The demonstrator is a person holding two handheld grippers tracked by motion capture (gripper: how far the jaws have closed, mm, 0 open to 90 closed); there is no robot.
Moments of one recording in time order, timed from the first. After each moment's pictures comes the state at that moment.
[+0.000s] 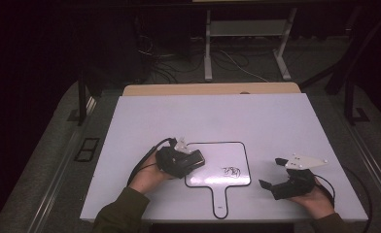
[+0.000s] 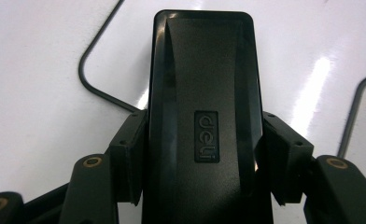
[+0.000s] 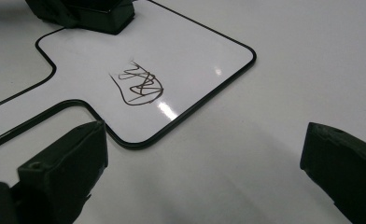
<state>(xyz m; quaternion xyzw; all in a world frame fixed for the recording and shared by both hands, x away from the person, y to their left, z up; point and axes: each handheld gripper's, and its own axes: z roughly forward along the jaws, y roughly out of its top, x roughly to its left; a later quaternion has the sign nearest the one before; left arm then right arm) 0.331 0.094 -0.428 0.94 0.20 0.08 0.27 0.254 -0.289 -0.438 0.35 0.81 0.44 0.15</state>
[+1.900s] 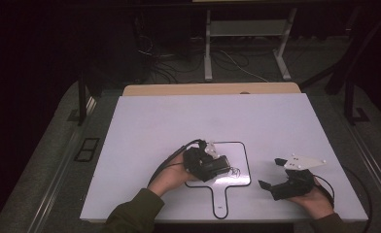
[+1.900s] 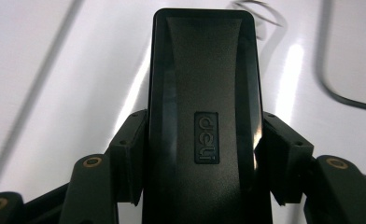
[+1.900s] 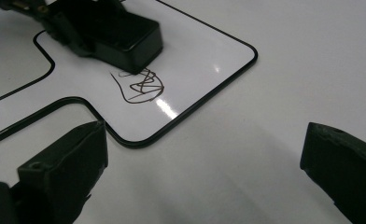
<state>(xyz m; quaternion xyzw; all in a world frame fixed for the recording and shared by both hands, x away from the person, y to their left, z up) 0.336 0.018 -0.427 0.95 0.13 0.06 0.26 0.254 -0.287 -0.439 0.35 0.82 0.43 0.15</state>
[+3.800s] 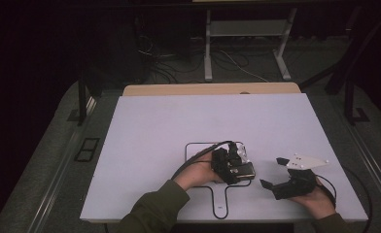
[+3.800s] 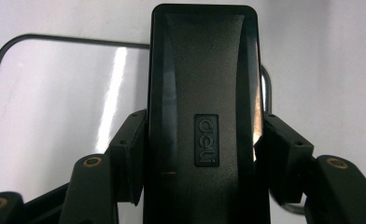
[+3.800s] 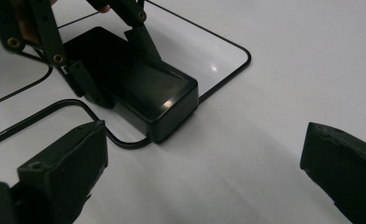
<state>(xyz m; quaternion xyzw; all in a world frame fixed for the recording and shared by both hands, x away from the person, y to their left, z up) 0.332 -0.059 -0.425 0.97 0.04 0.02 0.24 0.254 -0.291 -0.437 0.35 0.81 0.43 0.16</state>
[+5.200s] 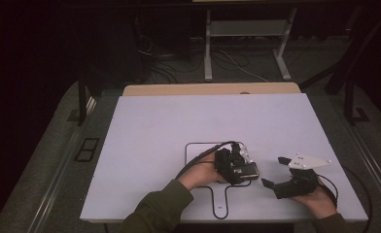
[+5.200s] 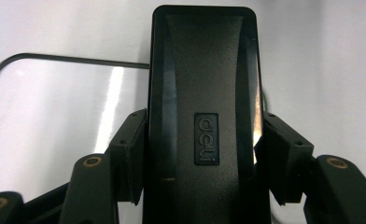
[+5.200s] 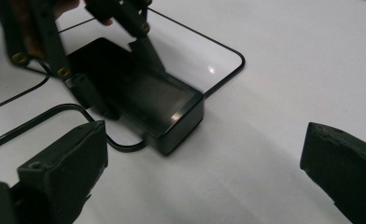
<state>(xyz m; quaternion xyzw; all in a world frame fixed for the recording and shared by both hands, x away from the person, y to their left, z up) 0.330 -0.065 -0.427 0.97 0.03 0.02 0.26 0.253 -0.294 -0.435 0.35 0.81 0.44 0.16</state>
